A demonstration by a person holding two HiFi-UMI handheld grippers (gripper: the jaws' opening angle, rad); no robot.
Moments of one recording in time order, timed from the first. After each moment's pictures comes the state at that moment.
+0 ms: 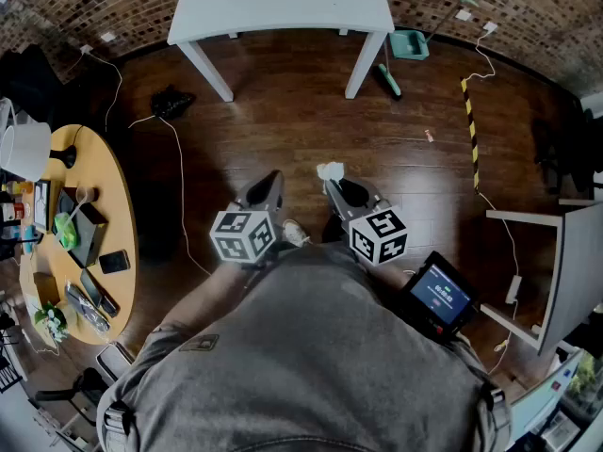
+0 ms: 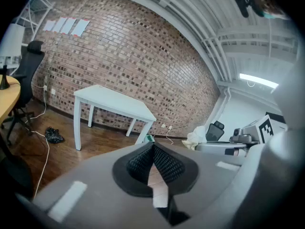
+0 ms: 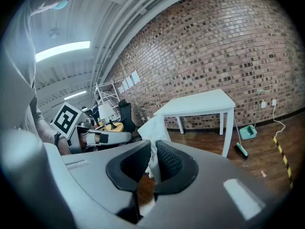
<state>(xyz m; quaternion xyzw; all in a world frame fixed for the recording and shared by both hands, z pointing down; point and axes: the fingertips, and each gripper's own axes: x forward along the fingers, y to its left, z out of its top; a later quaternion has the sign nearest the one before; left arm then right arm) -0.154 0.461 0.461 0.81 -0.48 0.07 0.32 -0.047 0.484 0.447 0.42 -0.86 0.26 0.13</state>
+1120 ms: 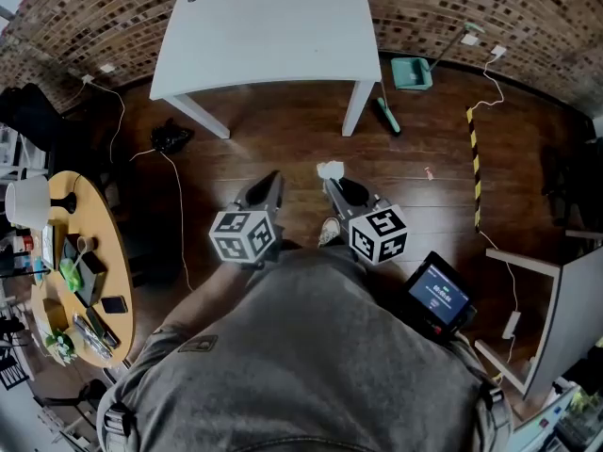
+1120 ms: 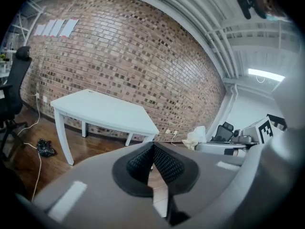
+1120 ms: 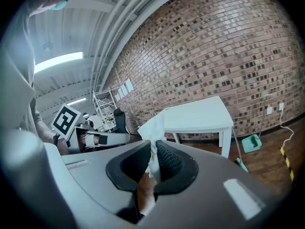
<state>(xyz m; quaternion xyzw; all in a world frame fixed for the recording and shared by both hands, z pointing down) -0.063 0.274 0.445 0.81 -0.50 0.08 0.30 0.047 0.293 0.437 0.40 -0.87 0.26 0.09</state>
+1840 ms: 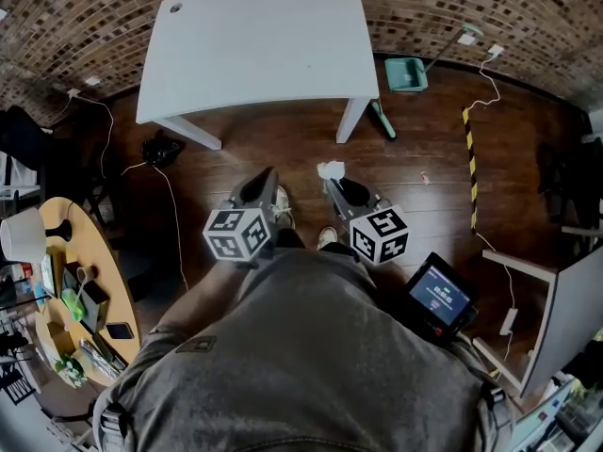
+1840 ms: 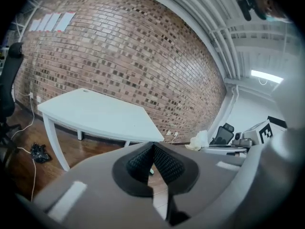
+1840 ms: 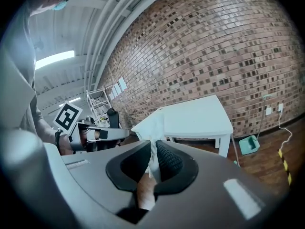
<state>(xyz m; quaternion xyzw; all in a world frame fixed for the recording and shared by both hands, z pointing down) -0.062 0.185 0.451 0.82 -0.49 0.08 0.30 0.057 0.216 0.449 0.42 -0.86 0.27 0.10</state>
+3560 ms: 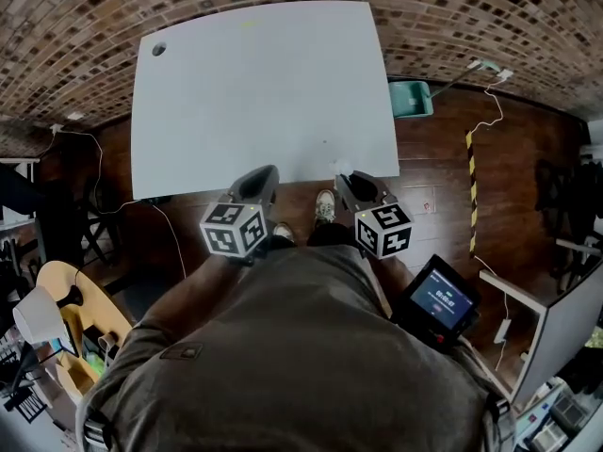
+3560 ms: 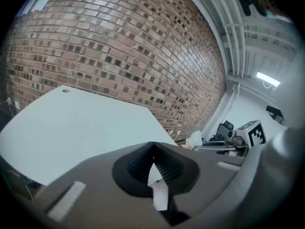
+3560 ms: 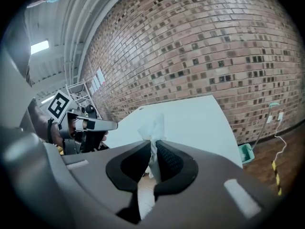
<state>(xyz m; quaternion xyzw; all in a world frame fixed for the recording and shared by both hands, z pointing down) -0.079 -0.065 0.470 0.83 -0.43 0.13 0.33 0.058 -0.035 0.483 0.46 -0.82 0.29 0.16</state>
